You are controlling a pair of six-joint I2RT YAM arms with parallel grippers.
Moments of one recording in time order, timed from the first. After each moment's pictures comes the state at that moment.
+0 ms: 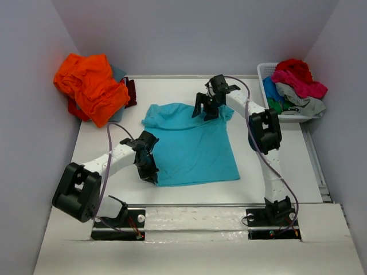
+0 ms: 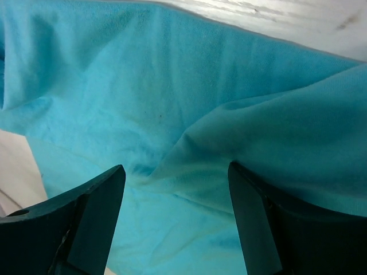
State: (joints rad) left arm -0.48 1.32 0.68 -0.80 0.16 -0.81; right arm 0.36 2.41 2.06 -0.70 -0.40 0.44
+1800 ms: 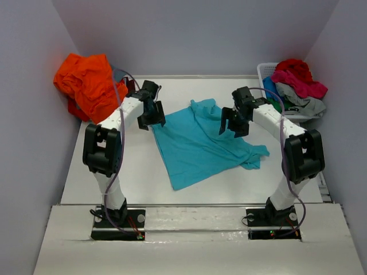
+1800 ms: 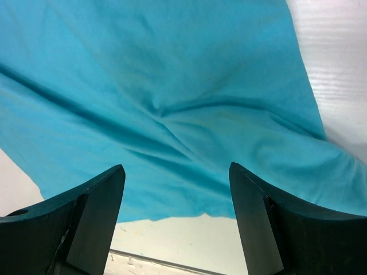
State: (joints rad) left arm -0.26 1.91 1.52 -0.83 -0.05 -0.52; right arm 0.32 1.71 1.35 -0.80 -0.12 0.47
